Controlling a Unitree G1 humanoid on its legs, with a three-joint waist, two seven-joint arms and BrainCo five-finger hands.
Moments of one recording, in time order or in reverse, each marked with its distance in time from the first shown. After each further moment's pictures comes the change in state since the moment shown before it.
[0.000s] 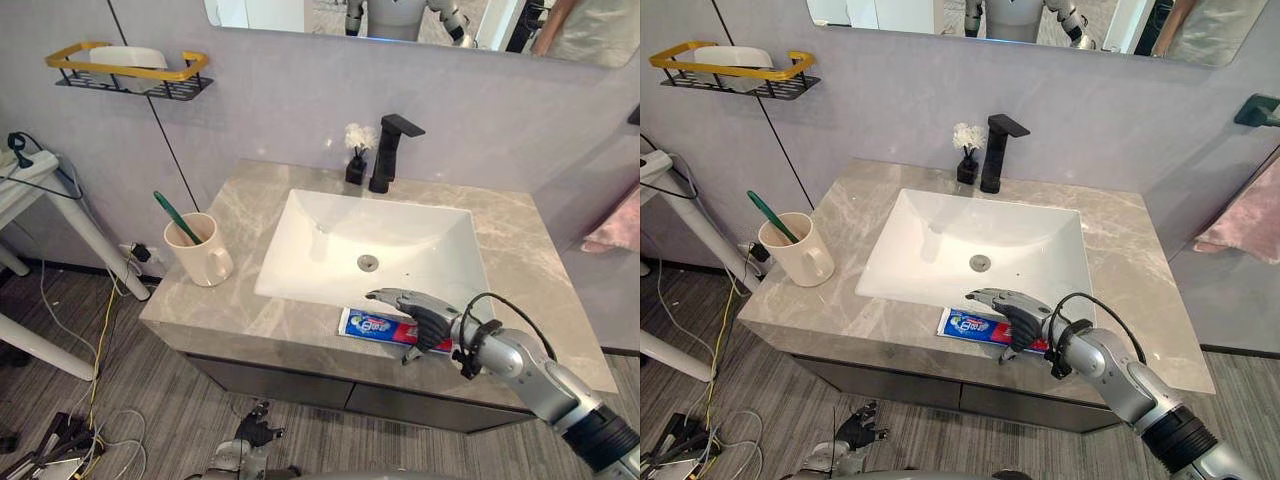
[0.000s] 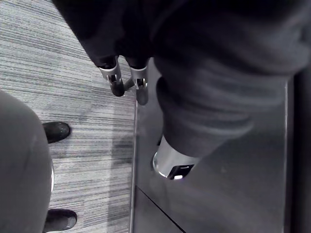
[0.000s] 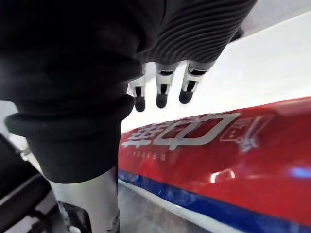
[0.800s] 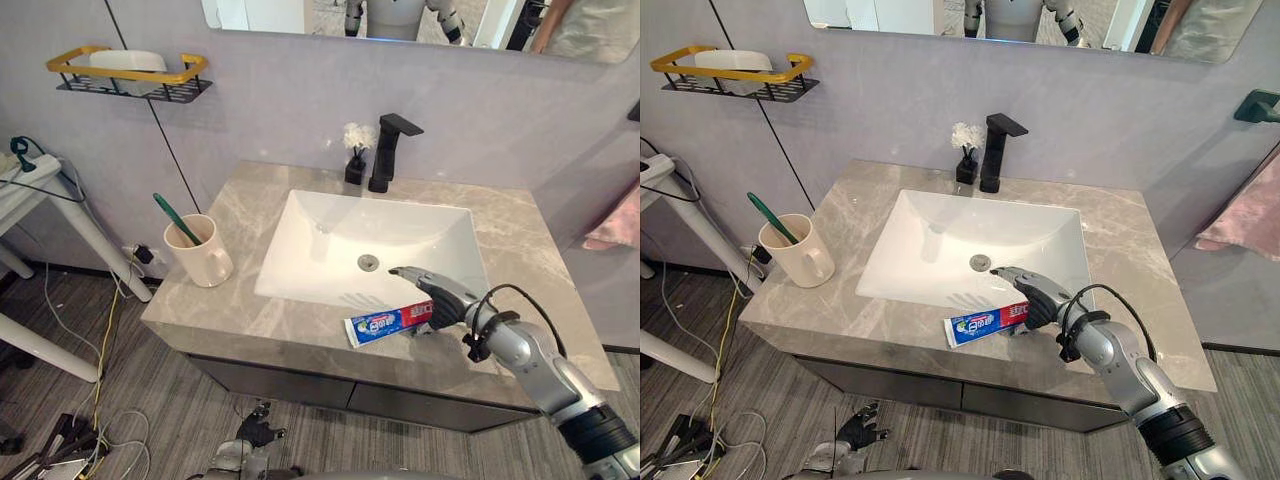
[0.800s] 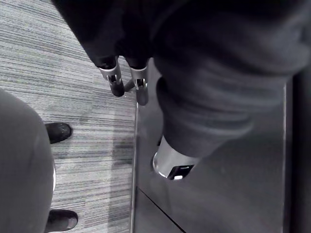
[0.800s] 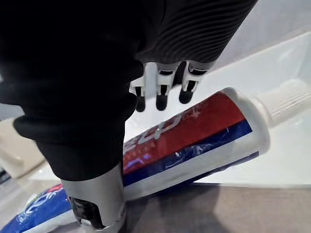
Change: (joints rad) left arm 0.000 -0.006 0.001 -0.002 -0.003 0.004 -0.001; right arm 0.011 0.077 -0.142 0.075 -0.046 0.028 -0.031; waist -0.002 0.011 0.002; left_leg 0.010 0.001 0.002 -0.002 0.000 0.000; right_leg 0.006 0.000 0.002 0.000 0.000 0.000
